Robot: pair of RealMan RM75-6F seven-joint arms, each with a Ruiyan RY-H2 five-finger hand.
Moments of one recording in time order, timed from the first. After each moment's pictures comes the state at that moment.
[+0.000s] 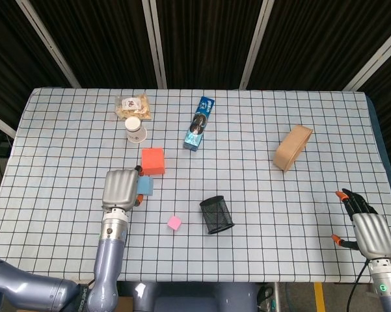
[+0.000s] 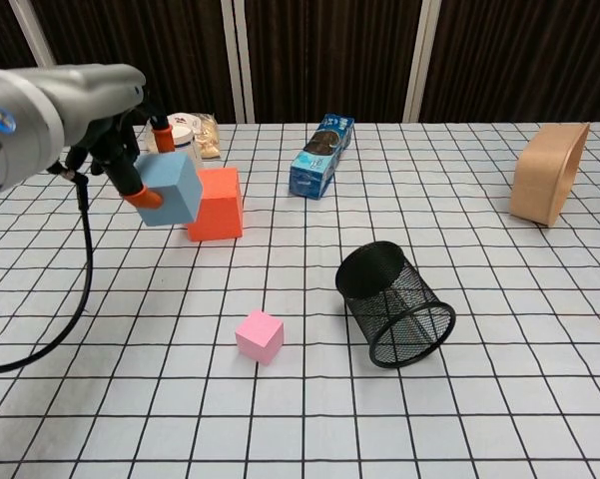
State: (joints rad) left arm -0.82 -1.76 -0.46 -2.03 0.55 1.70 1.27; right arm 0.12 -1.12 0.04 -1.56 -1.47 1.36 0.02
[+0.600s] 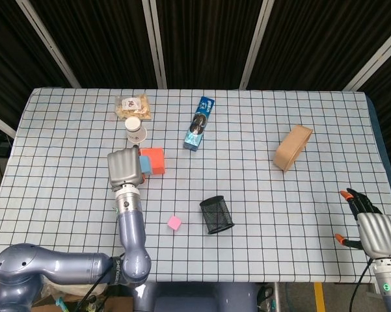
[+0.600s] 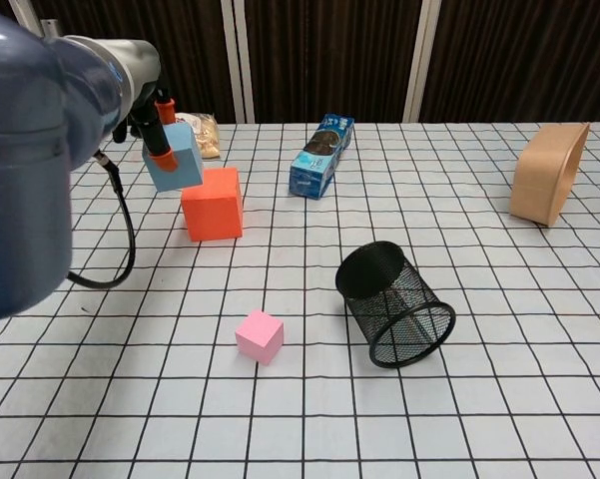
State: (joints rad) left arm -1.02 -1.88 -0.67 -1.68 0.37 1.73 1.31; right arm 0.12 -1.12 0.05 -1.54 -1.45 1.35 0.06
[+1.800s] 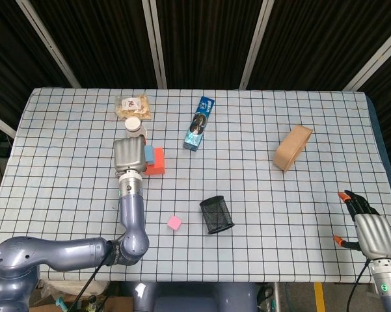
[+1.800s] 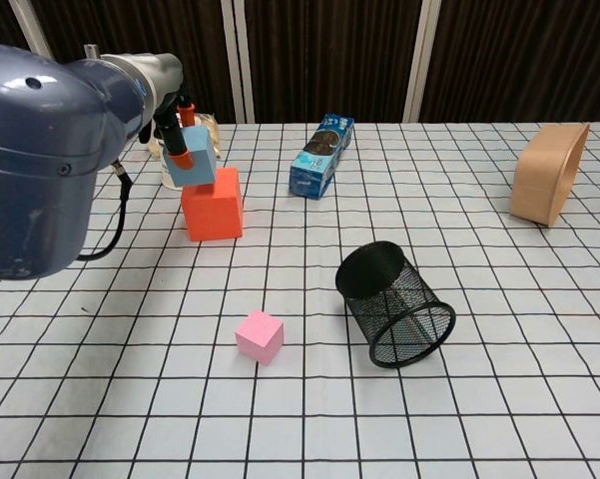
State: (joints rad) left arm -1.07 -1.83 -0.60 -1.48 0.32 1.49 1.18; right arm 0.12 -1.12 0.04 -1.55 -1.44 1.34 0.02
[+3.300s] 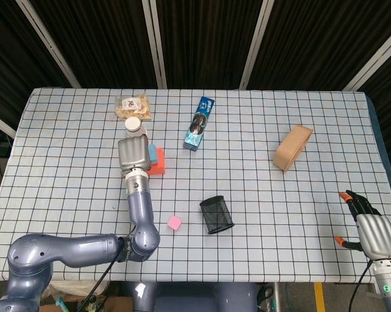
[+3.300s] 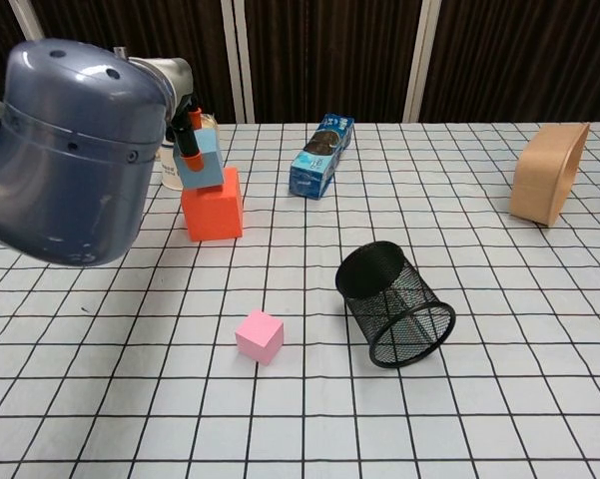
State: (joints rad) left arm -1.15 -1.88 -0.62 -1.37 0.26 1.50 1.17; right arm 0.12 -1.11 0.04 -1.56 -1.44 1.34 0.05
